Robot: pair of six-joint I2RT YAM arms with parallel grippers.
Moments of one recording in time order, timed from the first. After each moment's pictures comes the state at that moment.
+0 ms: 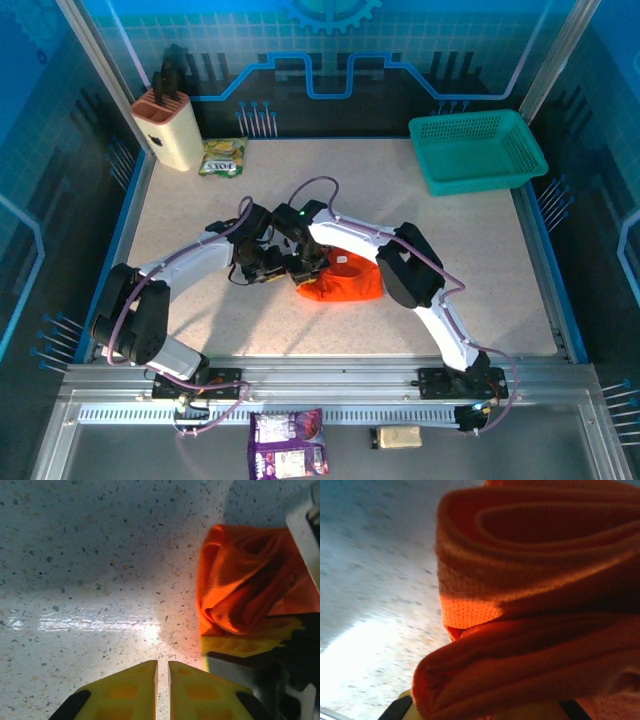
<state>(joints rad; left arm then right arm) -0.39 1.51 0.92 -0.69 0.29 -0.74 0.87 2.29 1.89 -1.14 -0.24 0.51</state>
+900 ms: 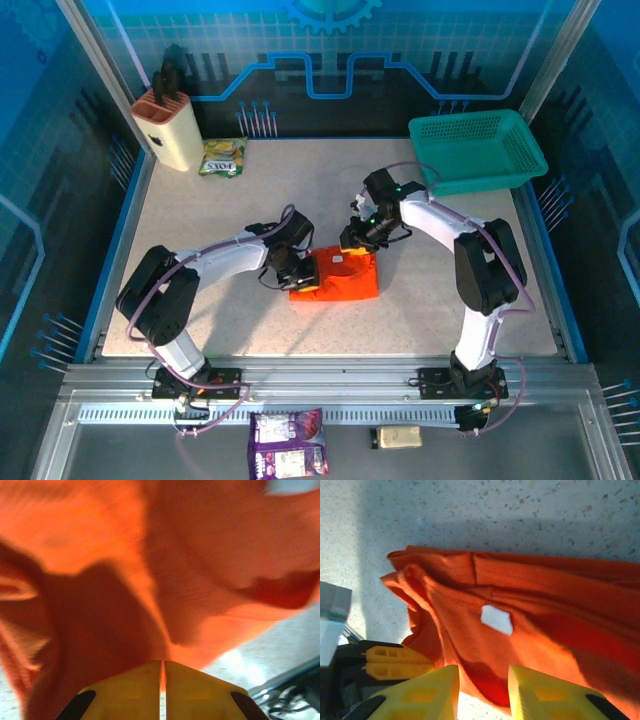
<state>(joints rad) -0.60 1.68 1.00 -0.64 0.39 -0.79 0.43 1.89 1.37 -0.81 -0.58 0.41</state>
